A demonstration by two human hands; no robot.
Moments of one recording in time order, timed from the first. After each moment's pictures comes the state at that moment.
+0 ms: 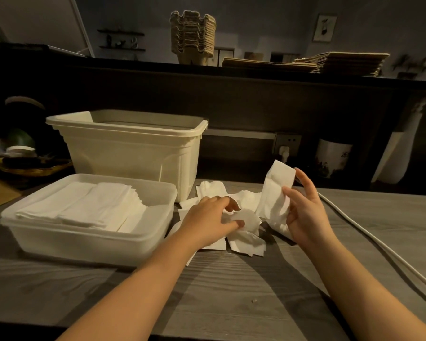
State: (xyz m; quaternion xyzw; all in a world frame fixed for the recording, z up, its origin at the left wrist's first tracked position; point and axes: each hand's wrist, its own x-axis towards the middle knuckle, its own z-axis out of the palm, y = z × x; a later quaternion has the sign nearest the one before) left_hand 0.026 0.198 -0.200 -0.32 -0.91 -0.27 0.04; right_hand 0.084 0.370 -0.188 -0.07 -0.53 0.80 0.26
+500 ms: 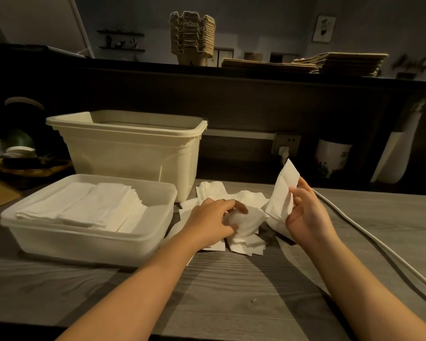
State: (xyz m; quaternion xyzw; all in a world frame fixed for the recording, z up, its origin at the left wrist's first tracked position) left_hand 0.027 0.199 -0.201 -0.34 -0.89 -0.30 0.01; right_hand 0.080 0.379 -0.189 -0.07 -0.44 0.87 0.21
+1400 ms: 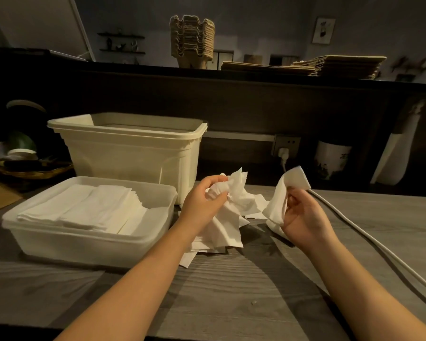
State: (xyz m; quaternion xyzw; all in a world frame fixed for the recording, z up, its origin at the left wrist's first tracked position) left_hand 0.021 0.196 -0.188 -0.22 -0.76 -0.60 0.05; right_hand 0.089 0.371 -0.182 -0.08 -0.39 0.91 0.15
